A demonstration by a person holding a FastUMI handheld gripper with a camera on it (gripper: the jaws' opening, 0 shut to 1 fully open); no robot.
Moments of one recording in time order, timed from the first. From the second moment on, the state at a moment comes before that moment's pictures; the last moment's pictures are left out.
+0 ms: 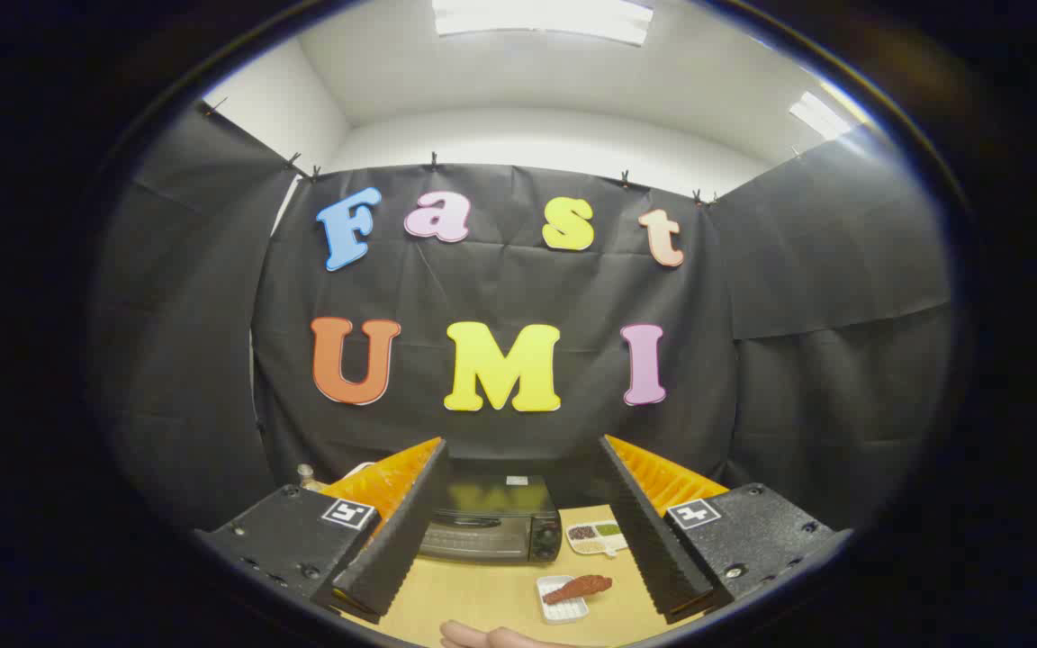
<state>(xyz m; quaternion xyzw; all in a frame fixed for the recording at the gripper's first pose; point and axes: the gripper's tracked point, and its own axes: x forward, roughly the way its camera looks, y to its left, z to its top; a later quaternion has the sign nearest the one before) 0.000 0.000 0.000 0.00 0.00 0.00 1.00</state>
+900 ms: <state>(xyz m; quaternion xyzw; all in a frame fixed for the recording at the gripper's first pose) 0.063 0.005 -0.039 -0.01 0.05 -0.01 1.00</state>
